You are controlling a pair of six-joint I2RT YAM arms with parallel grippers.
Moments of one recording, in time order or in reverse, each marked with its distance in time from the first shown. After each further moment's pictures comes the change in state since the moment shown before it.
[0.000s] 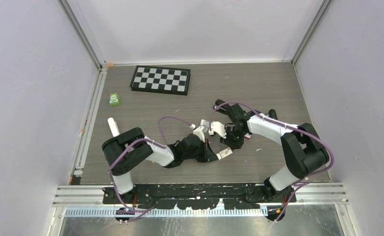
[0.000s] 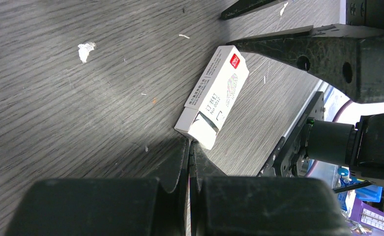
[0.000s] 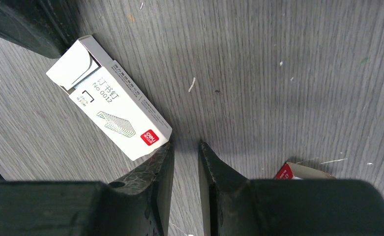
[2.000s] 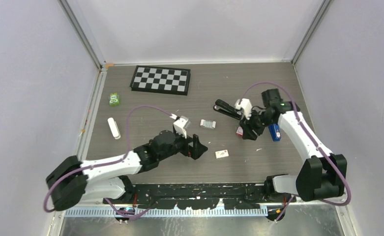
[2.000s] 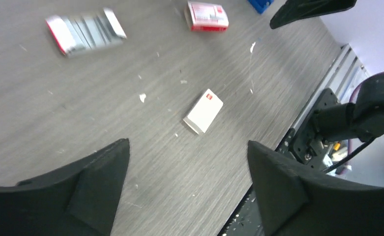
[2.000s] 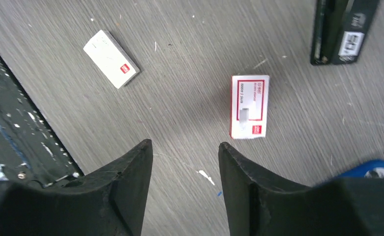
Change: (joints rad) left arm 0.057 -0.584 -0.135 -0.278 -0.118 0.380; right arm -0.332 -0.254 0.124 -0.242 -0.215 0.057
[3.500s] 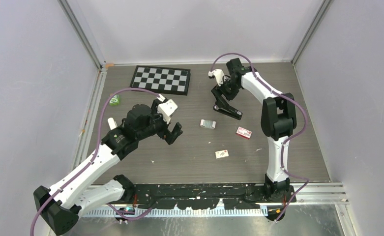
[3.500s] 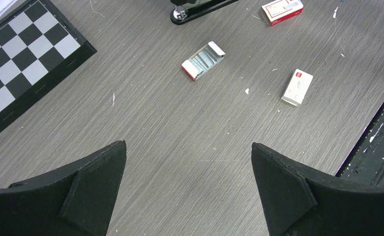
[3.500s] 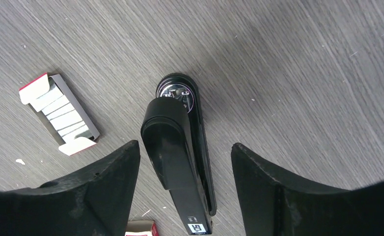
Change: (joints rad) left arm 0.315 -0.285 0.393 -0.748 0.167 0.719; right arm 0.126 0.817 0.801 0.085 0.159 0.283
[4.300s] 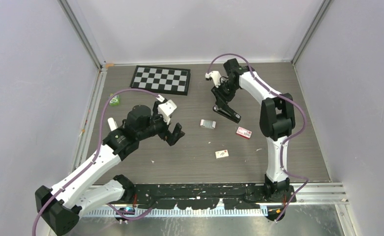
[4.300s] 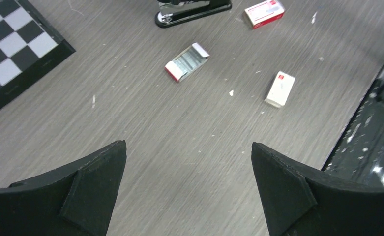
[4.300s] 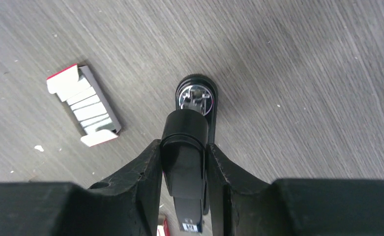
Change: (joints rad) left arm 0.013 0.000 -0.029 0.021 0.057 -0.024; right arm 0.023 0.016 0.028 -0.056 -0.031 -0.033
